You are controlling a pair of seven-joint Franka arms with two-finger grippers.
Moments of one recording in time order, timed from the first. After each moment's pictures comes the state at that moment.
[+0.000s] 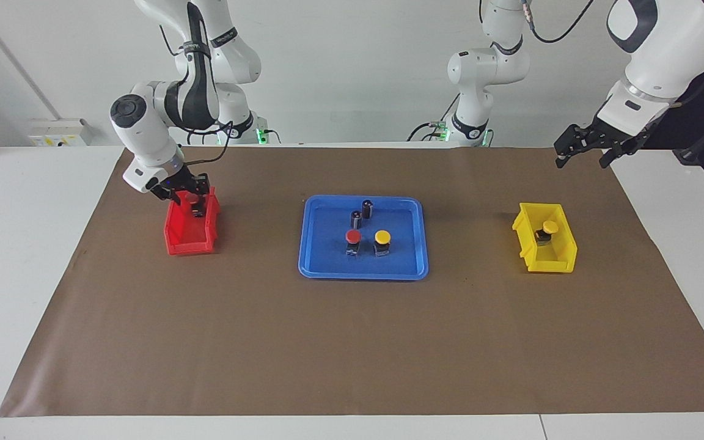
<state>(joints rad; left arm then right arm) 0.02 -0.06 -0.04 -1.63 0.00 1.50 0.10 -0.11 -0.21 0.01 -2.51 -0.01 2.17 -0.23</state>
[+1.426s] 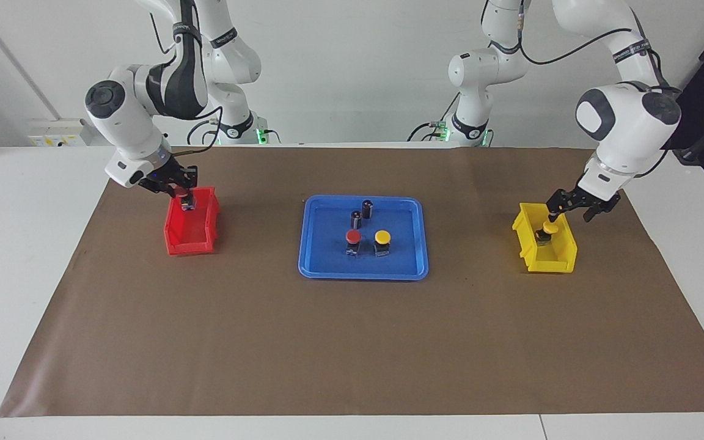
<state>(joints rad) 0.12 -0.01 -0.03 -2.18 -0.02 2.19 0.20 -0.10 -0.14 0.02 -2.14 -0.01 1.80 -0.23</state>
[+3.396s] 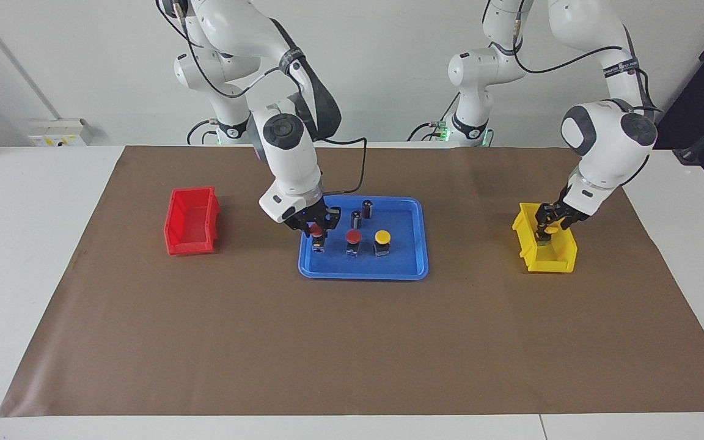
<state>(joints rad) 0.10 0.01 -0.03 -2.23 -0.02 2.23 0.07 0.44 0.26 0.02 -1.85 0.12 2.12 0.47</state>
